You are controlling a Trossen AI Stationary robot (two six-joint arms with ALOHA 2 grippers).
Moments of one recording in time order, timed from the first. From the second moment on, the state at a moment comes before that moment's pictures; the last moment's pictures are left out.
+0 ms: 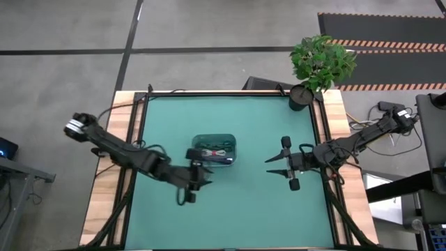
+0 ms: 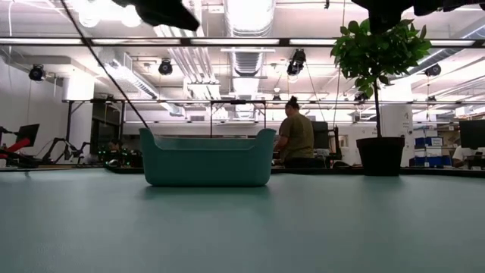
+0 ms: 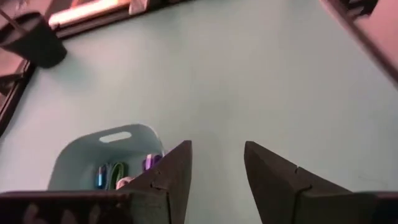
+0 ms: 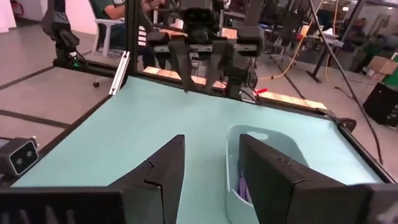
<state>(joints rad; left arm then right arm) -0.43 1.38 1.03 -0.30 -0.40 -0.04 0.41 0.88 0.47 0.27 0.26 -0.13</state>
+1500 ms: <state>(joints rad) -0.30 0.22 0.03 0.21 -0.40 0.09 0.39 0.11 0.13 0.28 0.26 -0.29</state>
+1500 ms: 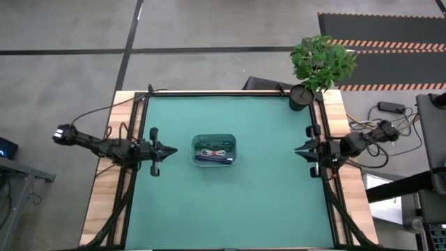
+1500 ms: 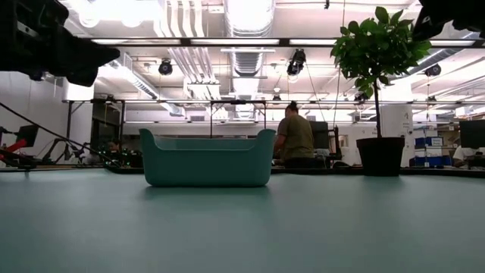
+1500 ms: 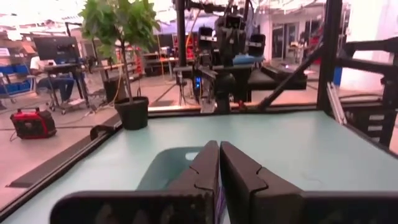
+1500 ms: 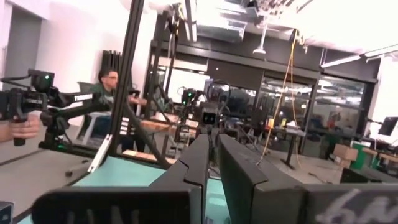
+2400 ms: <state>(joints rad) -0.30 0.14 0.01 0.14 -0.40 0.06 0.39 0.00 0.03 0.31 0.26 -0.39</state>
